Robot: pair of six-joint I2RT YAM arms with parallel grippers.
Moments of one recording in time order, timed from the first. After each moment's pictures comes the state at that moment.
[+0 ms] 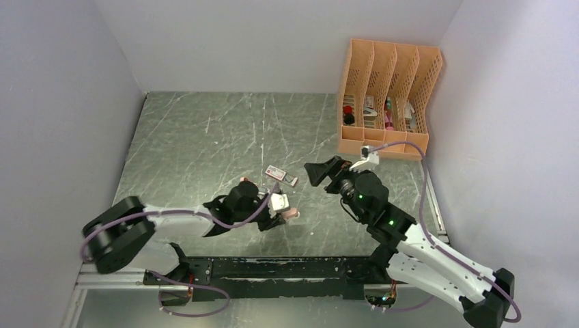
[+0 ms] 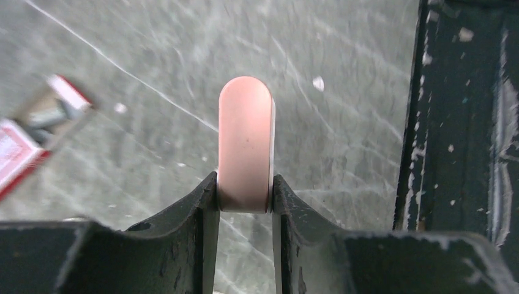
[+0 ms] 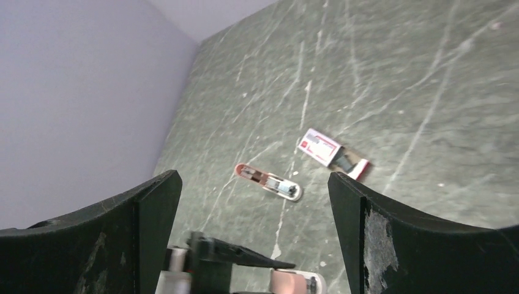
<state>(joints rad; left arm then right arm) -0.95 1.30 0.44 0.40 0.35 0.19 0.83 0.72 0.56 0.02 0.36 0.76</state>
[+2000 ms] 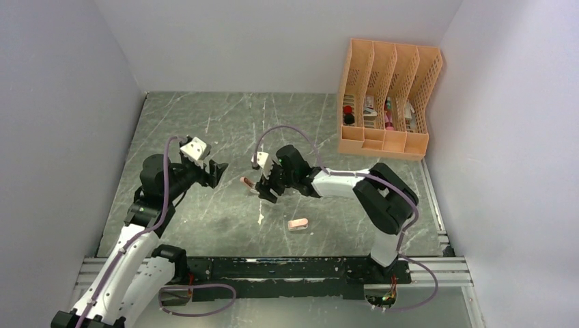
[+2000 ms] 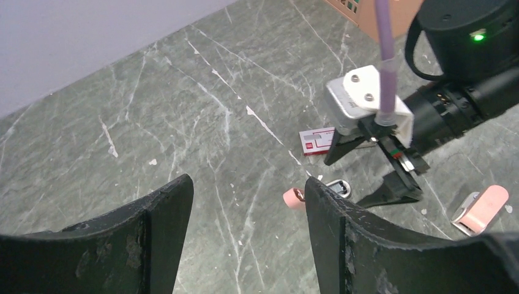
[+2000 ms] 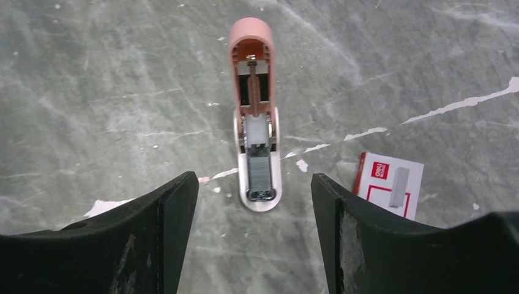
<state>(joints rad) -0.25 0.68 0.59 -0.08 0.35 0.13 0.81 1.80 0.95 0.19 -0.39 -0.30</state>
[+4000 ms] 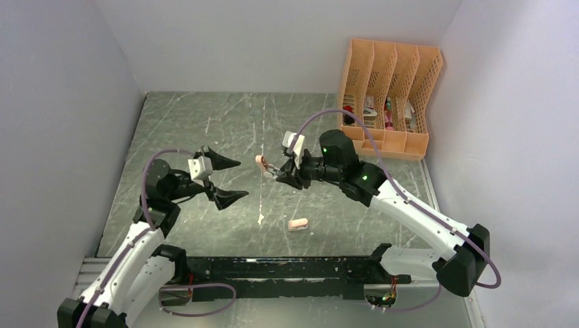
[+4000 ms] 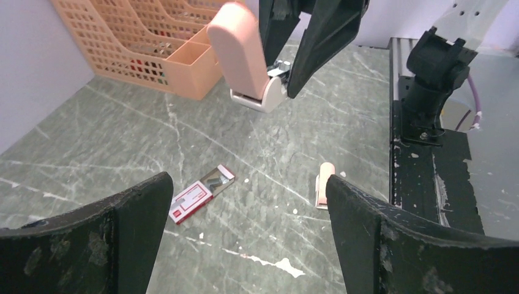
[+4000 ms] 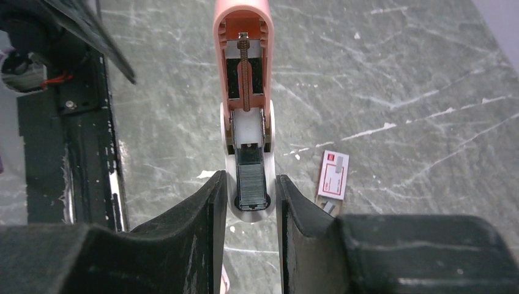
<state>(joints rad) -0.24 0.70 0.47 0.25 1.02 0.04 0.79 1.16 1.01 -0.27 -0.42 -0.28</state>
